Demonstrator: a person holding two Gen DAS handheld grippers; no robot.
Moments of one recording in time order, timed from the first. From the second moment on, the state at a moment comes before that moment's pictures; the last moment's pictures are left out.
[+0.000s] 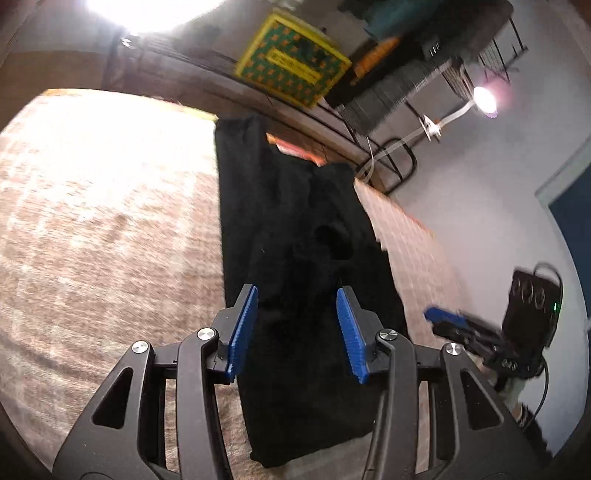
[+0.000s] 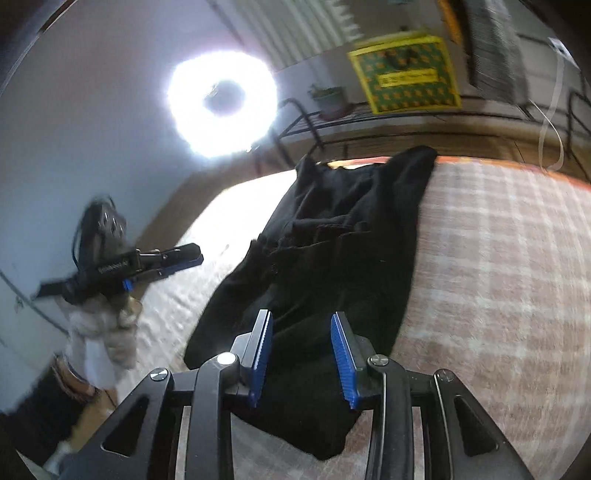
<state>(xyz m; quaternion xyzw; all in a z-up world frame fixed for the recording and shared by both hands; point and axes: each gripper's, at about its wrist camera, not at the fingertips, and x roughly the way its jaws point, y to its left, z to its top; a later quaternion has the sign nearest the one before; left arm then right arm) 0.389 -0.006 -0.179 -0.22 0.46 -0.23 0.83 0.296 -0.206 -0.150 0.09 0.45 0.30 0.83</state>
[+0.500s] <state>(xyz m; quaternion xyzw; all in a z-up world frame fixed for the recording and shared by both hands) 0.422 -0.064 -0.217 -0.12 0.48 -0.24 0.84 0.343 -0.195 -0.204 0.05 0.49 0.26 0.83</state>
